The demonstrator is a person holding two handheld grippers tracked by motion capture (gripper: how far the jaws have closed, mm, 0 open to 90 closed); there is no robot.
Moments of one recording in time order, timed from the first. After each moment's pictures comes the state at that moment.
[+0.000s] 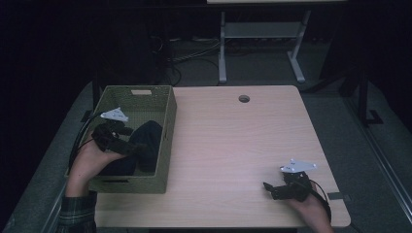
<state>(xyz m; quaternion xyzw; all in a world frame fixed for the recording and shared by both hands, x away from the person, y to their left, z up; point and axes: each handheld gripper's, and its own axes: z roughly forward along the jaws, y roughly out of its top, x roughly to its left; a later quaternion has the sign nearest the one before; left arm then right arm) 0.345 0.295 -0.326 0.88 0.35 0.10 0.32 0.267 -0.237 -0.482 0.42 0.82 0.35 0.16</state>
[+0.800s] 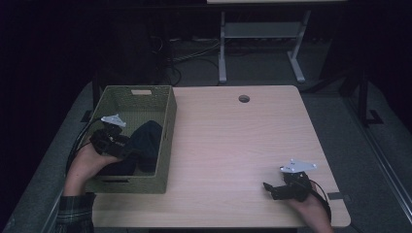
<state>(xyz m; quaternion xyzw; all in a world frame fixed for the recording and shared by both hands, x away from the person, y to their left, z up) 0.355 0.313 -0.352 0.89 0.37 0.07 0.27 0.266 -0.237 -0.482 0.42 0.82 0.35 0.16</state>
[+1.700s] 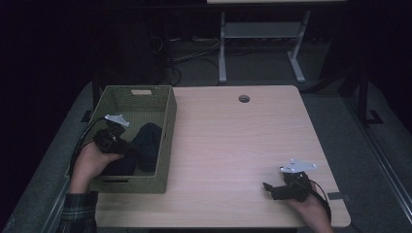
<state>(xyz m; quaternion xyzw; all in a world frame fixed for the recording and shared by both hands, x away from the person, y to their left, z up) 0.359 0.307 -0.350 0.89 0.37 0.03 0.27 0.266 -0.237 -0.482 0.42 0.82 0.36 0.16</state>
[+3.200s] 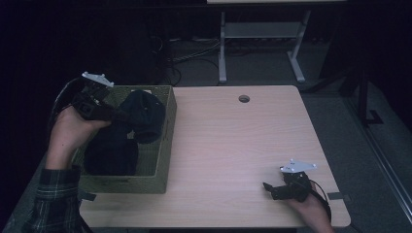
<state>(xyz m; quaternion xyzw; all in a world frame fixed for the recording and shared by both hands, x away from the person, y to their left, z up) 0.366 0.298 -0.225 0.88 0.37 0.11 0.29 0.266 -0.236 -0.482 0.42 0.82 0.36 0.16</state>
